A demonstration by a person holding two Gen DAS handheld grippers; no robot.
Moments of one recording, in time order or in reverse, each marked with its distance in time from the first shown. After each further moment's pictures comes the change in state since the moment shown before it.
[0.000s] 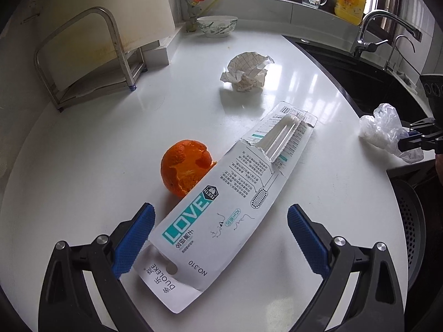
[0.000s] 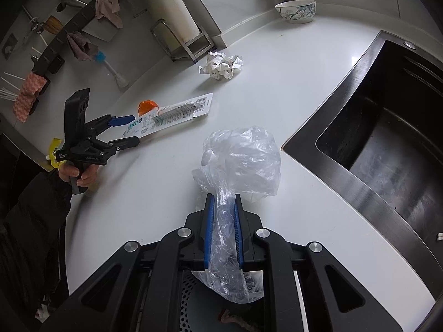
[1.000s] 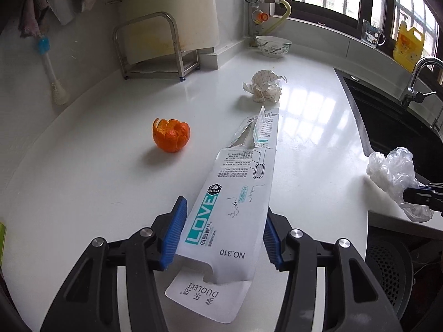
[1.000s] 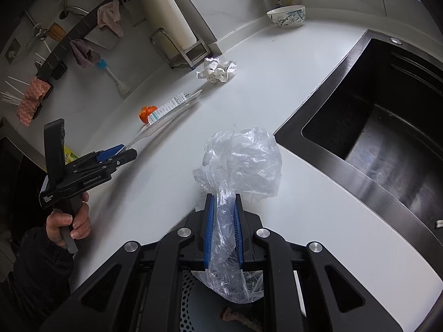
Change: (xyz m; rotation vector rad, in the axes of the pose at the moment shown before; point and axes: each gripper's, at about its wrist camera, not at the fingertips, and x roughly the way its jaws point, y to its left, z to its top) left arm -0.050 -0.090 -0.022 -0.368 -0.095 0.322; right arm -0.021 -0.003 -0.019 0.028 -0.048 -0.009
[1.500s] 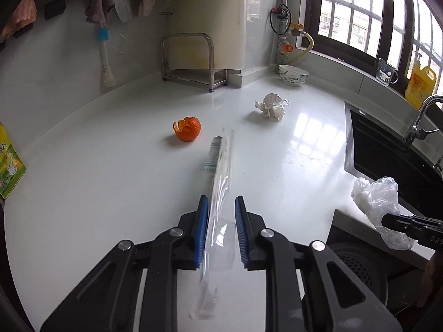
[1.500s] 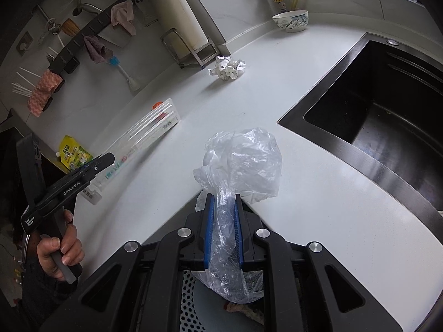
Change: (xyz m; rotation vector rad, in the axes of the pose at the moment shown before) left arm -0.067 -0.022 -0.041 -0.206 -0.091 0.078; right arm -0.024 0.013 -0.031 -0.029 -0.020 0.026
